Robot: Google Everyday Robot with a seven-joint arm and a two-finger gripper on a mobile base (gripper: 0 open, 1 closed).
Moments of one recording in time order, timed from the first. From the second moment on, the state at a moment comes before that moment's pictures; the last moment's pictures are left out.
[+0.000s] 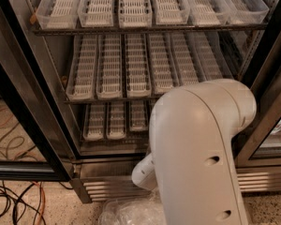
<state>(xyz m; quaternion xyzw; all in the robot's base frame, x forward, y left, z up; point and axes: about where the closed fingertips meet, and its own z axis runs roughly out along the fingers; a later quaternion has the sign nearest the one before) 0.668 -0.117 0.631 0.06 0.68 -0.15 0.72</state>
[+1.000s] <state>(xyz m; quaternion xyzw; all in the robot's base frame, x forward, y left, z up) 0.624 -0.107 0.682 0.05 0.66 -0.07 0.75</state>
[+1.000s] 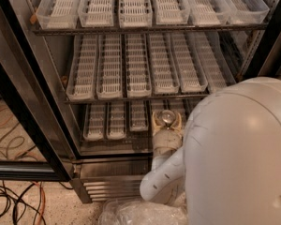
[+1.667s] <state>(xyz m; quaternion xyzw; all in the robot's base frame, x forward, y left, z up) 0.573 -0.098 0.706 -0.01 0.67 0.01 0.74</state>
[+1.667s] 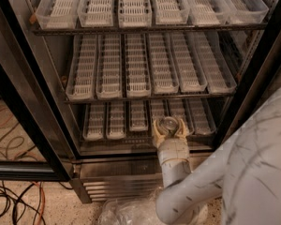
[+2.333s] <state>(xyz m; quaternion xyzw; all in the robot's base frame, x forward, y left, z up) 0.520 -0.107 0.720 -0.07 0.67 0.05 0.74</state>
